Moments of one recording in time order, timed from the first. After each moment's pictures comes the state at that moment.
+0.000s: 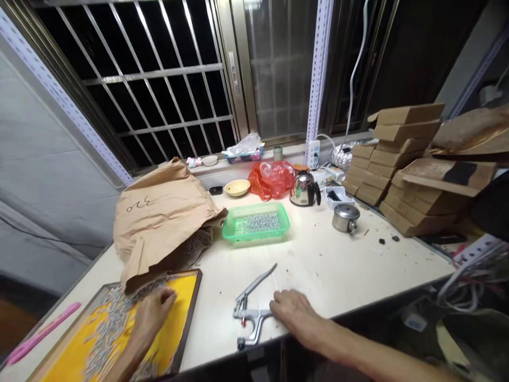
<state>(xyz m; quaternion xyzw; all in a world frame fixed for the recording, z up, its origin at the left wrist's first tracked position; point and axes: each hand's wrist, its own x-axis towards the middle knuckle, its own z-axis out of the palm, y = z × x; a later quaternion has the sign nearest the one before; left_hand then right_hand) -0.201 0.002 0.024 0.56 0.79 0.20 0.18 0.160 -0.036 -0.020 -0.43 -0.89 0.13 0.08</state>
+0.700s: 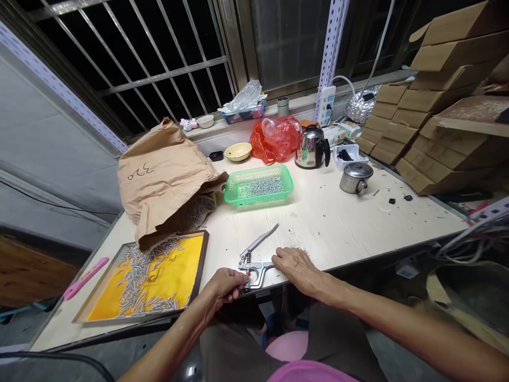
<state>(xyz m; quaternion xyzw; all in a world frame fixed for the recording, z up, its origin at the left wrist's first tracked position) -0.075 -0.034 -0.018 0.39 0.65 0.10 0.64 0.161 -0.034 -0.026 -0.43 -0.90 0.09 0.05</state>
